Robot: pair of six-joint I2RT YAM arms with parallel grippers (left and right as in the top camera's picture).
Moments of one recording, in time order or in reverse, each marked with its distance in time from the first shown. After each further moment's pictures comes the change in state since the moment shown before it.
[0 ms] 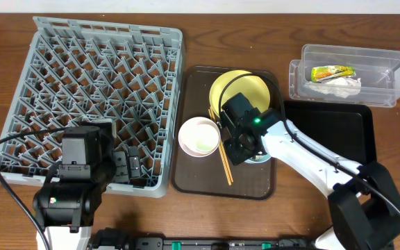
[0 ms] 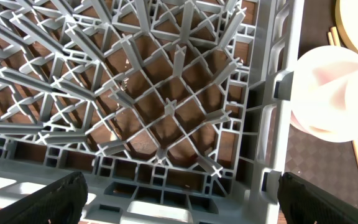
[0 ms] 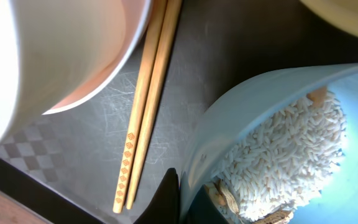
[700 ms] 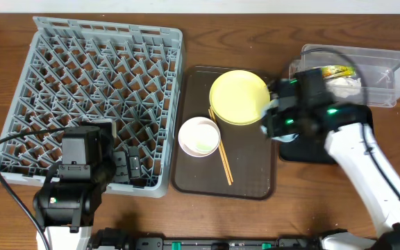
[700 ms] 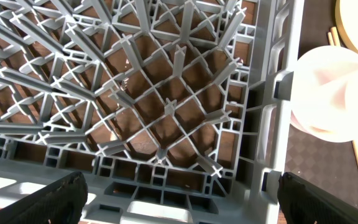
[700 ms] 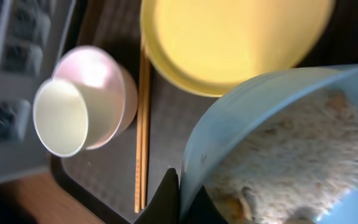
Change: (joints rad) left arm 0.000 0.000 0.000 0.000 0.000 0.000; right arm -0.400 -0.267 -0.001 0.017 -0.294 -0.015
